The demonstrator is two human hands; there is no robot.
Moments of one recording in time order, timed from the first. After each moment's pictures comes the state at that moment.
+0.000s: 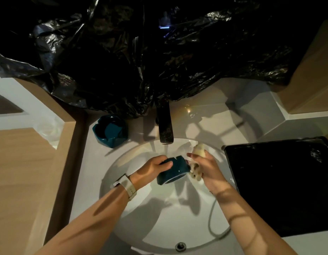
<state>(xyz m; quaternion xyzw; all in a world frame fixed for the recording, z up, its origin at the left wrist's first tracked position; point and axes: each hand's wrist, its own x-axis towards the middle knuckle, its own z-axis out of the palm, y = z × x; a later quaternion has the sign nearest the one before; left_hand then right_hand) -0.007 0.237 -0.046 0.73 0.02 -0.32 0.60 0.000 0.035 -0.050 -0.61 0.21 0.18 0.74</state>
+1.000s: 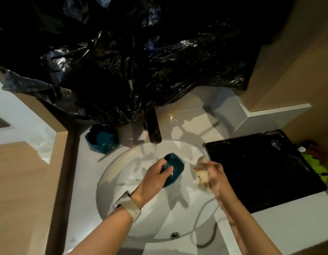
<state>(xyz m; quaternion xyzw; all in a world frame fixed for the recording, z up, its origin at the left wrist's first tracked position) -0.055 0.204 -0.003 0.76 0.01 -0.21 0.61 -0.065 0.013 0.016 -0.63 0.36 0.09 0.69</state>
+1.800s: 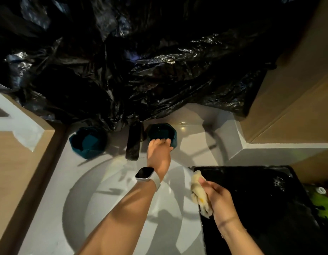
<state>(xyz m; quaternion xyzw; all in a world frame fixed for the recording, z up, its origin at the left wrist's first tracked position) 0.078 0.106 -0.030 0.98 0.01 0.03 0.21 -0.032 -0.074 0.010 -0.63 0.27 0.15 0.71</state>
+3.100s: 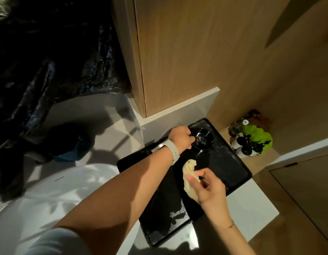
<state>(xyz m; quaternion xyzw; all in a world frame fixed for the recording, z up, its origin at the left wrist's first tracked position) 0.074 -0.186 0.009 0.84 -0.08 -0.35 0.41 -0.105 -0.217 -0.002 -0.79 0.30 -0.07 0.54</state>
